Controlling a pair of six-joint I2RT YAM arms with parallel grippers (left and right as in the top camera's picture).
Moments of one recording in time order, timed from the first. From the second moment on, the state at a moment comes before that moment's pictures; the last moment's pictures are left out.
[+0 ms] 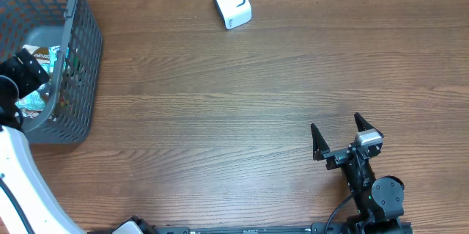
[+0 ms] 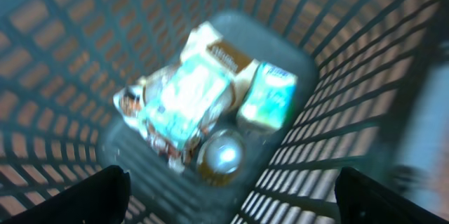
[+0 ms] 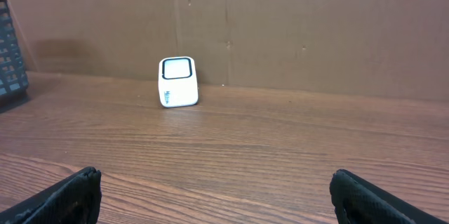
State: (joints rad) left arm 0.63 1.38 1.46 -0.84 0.08 -0.05; right arm 0.19 0.01 0.02 -0.03 -0.06 0.03
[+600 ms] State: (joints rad) left arm 0.67 1.67 1.47 -0.89 0.12 0.08; right arm 0.19 0.01 0.02 -0.03 -0.06 0.03
